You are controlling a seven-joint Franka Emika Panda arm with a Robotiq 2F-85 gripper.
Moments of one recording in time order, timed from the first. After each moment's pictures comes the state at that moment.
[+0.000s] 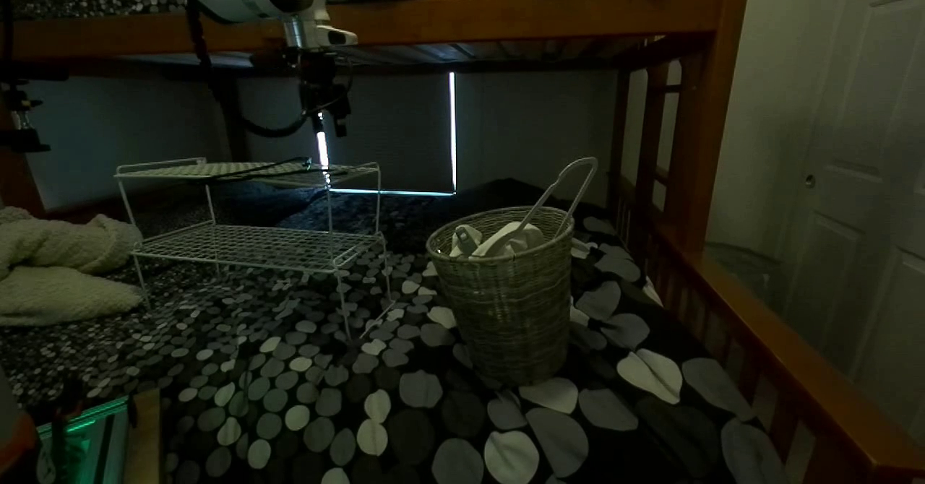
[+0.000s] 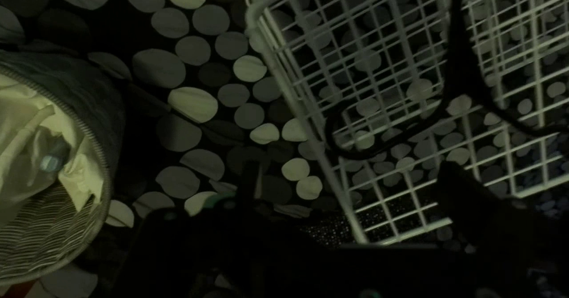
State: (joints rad) arm 0.31 -0.01 0.36 -1.81 -0.05 1.96 0.47
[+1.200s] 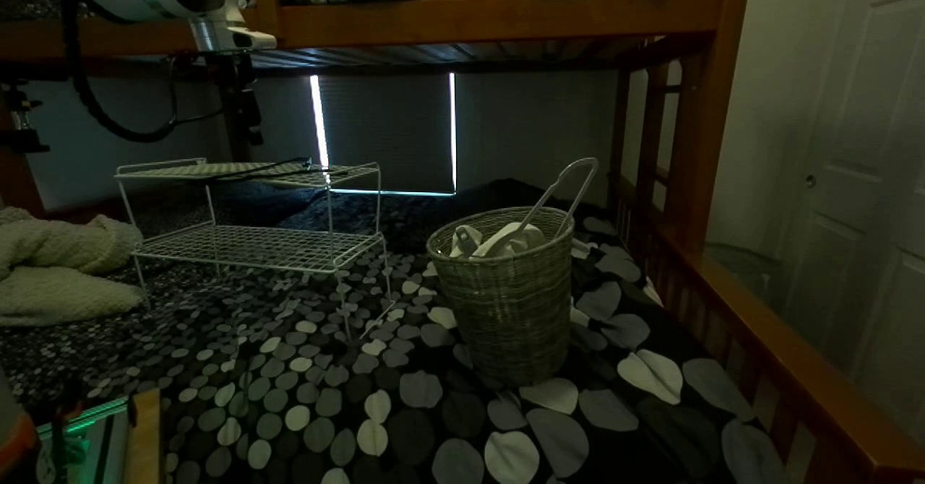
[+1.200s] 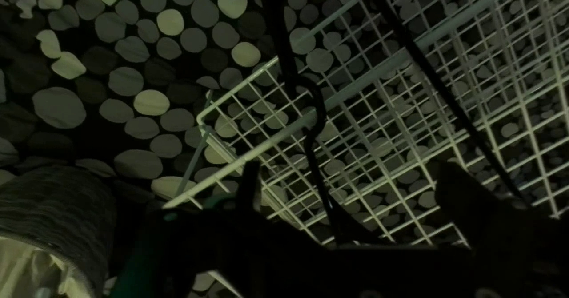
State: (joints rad) arm 0.41 -0.22 0.45 -2.05 0.04 1.99 0.77
